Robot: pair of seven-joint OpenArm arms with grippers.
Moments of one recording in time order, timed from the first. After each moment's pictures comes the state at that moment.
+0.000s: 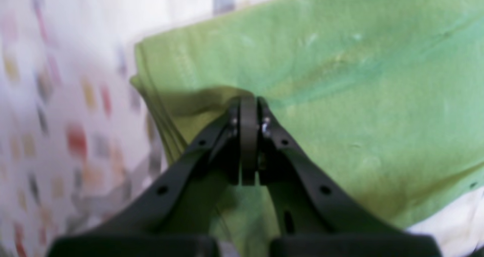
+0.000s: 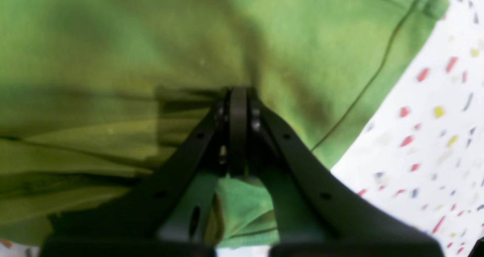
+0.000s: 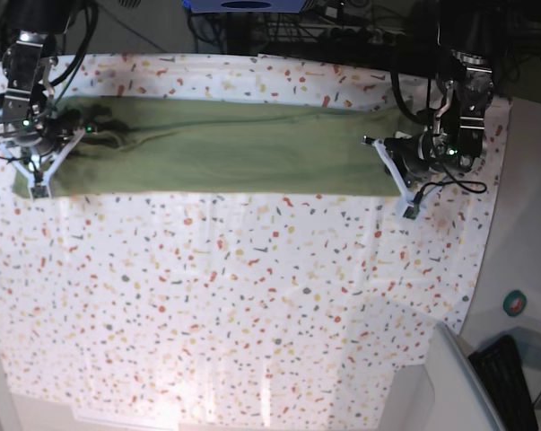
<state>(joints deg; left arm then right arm) 4.4 -18.2 1.4 75.5 -12.2 -16.5 49.3 -7.7 5.5 24.5 73.2 -14.5 22.2 -36.8</state>
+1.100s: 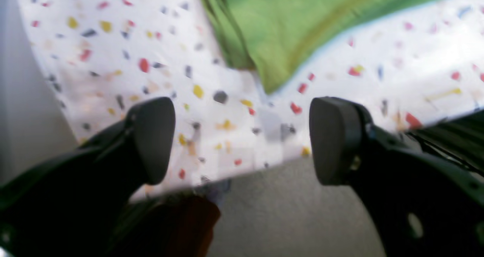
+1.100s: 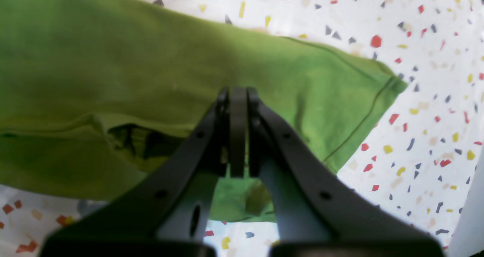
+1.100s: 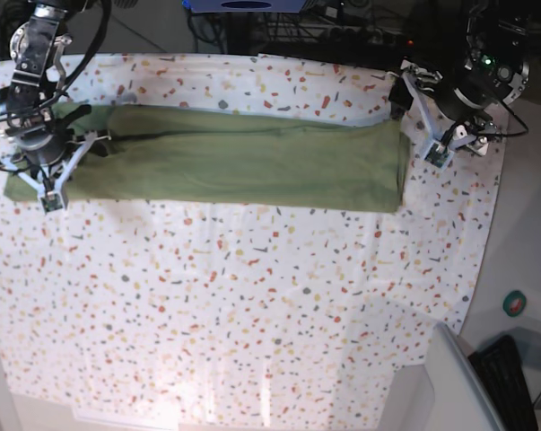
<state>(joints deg) 29.3 -27.5 -1.6 110.9 -11.2 -16.4 49.5 -12.3 -0.7 24.3 92.2 -16.2 29.5 -37.0</state>
